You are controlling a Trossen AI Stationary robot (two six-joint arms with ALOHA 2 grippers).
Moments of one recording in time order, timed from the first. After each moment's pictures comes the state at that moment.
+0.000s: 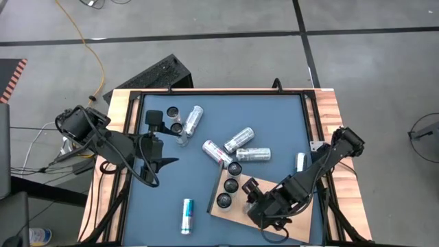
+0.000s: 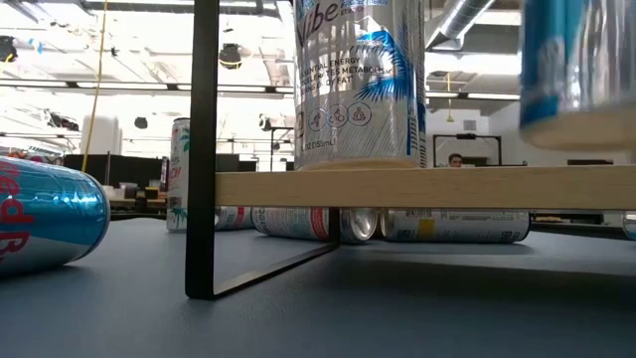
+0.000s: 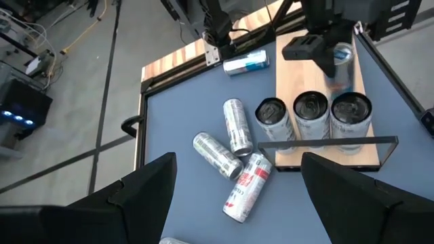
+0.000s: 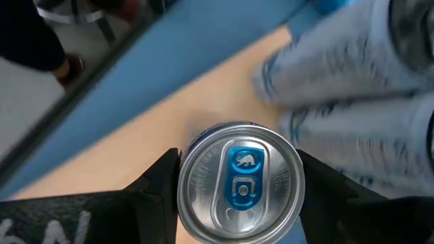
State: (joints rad) left arm -0.53 1.54 2.25 -1.34 -0.59 0.10; right arm 0.65 1.79 1.70 -1.04 0.17 -0.12
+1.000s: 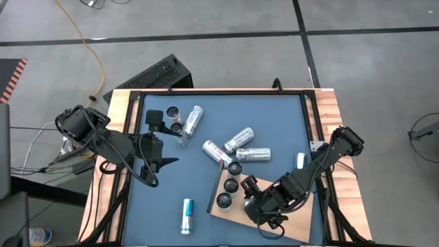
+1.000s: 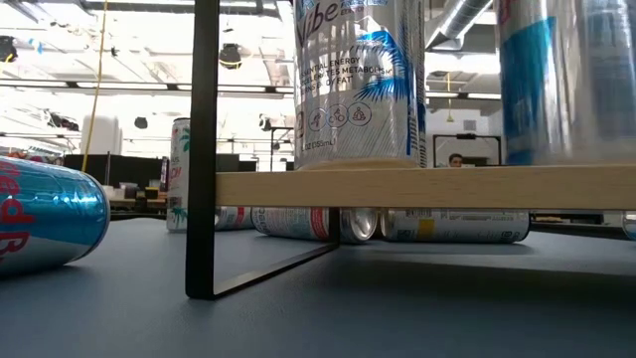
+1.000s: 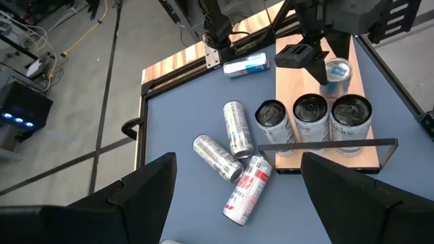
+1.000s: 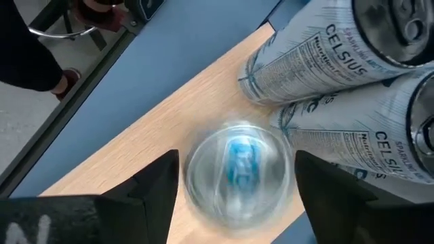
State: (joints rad) left arm -0.53 1.54 2.25 -1.33 -0.59 0.10; right arm 0.63 1.79 1.69 -1.04 0.16 -0.05
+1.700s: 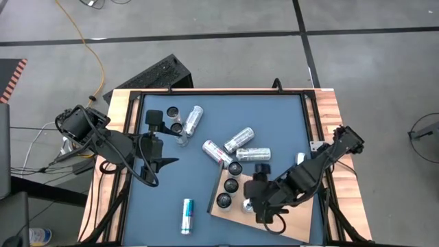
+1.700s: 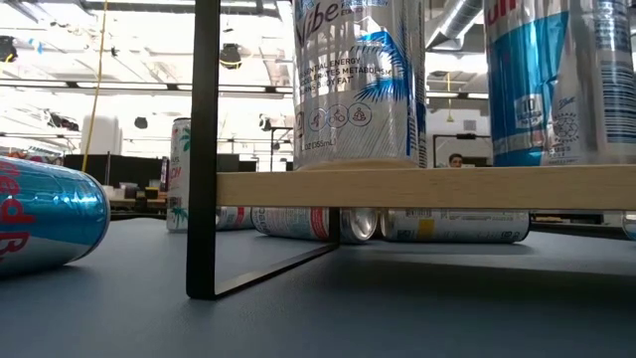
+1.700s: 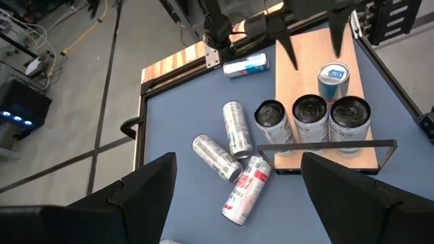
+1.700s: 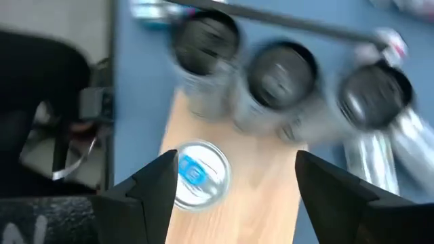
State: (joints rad) left arm -0.53 1.54 2.25 -1.33 -0.59 0.09; right arm 0.64 1.78 1.90 -1.25 0.33 0.67
